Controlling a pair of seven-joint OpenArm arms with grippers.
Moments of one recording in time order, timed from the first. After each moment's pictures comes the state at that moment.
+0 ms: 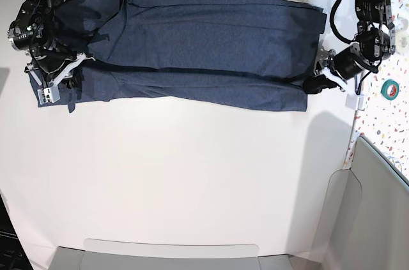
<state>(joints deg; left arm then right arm) 7.7 -28.0 -12.0 83.9 -65.8 -18.9 51.1 -8.3 9.5 31.1 104.0 22.6 34.5 -59.2</state>
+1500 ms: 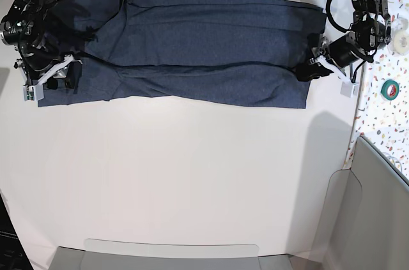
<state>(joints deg) 11.8 -27.5 -11.9 83.8 -65.8 -18.9 51.0 -7.6 9.2 37.2 103.8 25.7 34.5 -59.6</state>
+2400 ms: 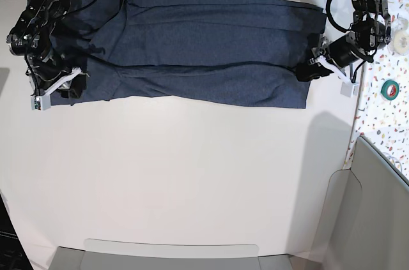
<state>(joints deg) 11.8 -27.5 -11.9 83.7 -65.8 -18.9 50.9 -1.8 6.3 37.0 97.0 25.6 34.4 -59.5</state>
